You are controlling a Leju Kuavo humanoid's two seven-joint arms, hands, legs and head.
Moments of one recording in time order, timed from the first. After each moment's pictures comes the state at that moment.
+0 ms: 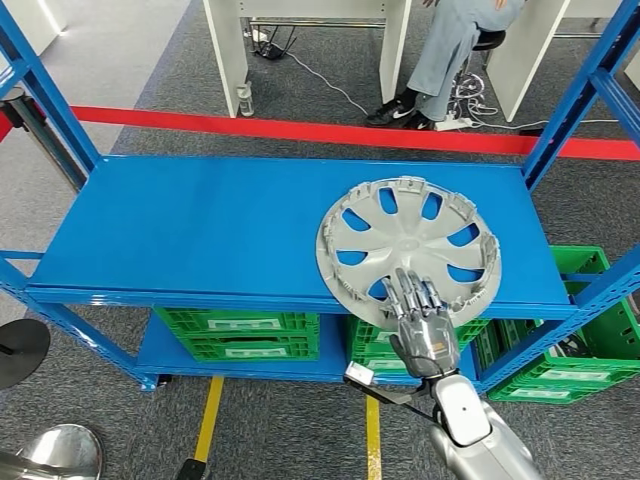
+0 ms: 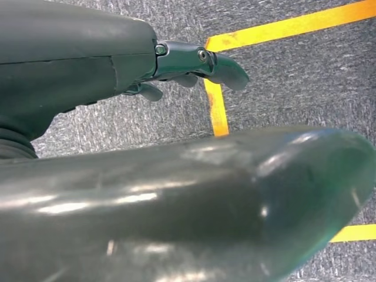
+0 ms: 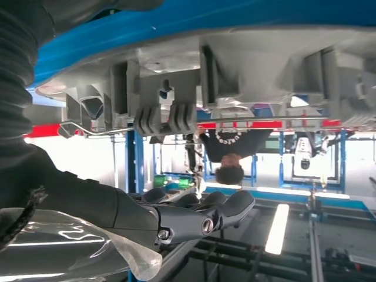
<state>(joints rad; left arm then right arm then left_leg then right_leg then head) -0.01 -0.13 -0.02 -0.20 -0.09 0.12 -0.49 -0.20 -0.12 0.53 -0.97 1.48 -0.64 0.07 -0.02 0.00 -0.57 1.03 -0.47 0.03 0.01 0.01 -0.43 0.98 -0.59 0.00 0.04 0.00</state>
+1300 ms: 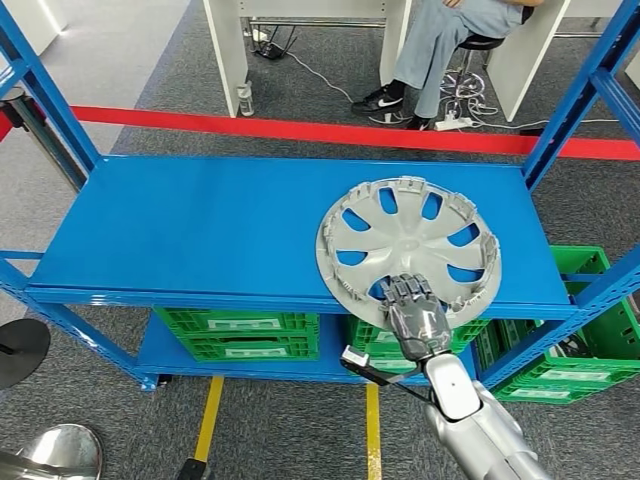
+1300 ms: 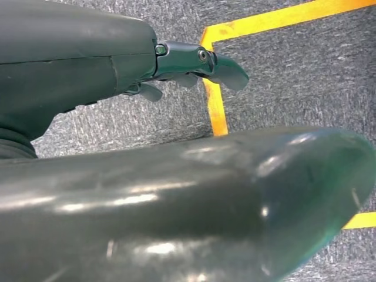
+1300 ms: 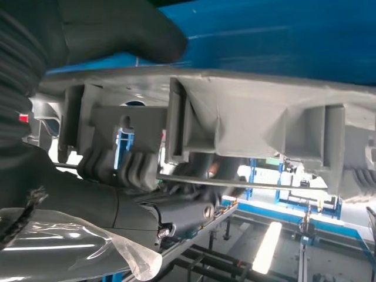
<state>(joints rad) -0.01 -0.13 -0.02 -0.20 -0.08 0.07 -0.49 -0.33 -0.08 0.53 -0.77 1.52 -0.60 0.07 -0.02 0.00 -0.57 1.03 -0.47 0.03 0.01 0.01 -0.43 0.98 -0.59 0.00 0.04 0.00</state>
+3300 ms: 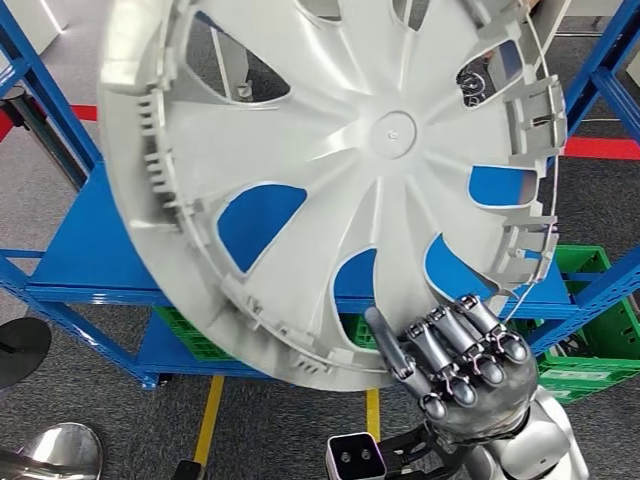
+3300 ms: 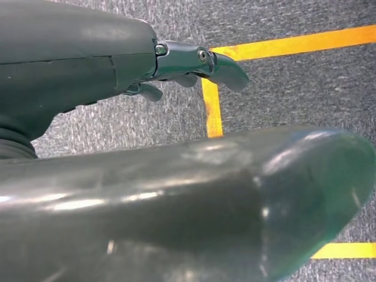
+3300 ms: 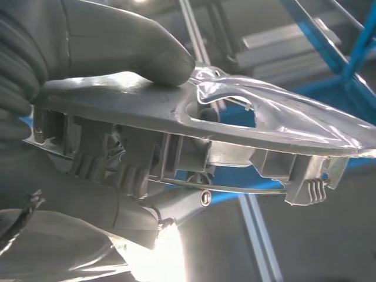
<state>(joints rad) 0.00 -0.14 0.04 -0.20 -0.08 0.18 -0.53 -0.11 -0.07 0.46 -2.01 1.57 -0.67 -0.48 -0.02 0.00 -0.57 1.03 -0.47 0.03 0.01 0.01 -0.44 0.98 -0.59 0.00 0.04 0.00</state>
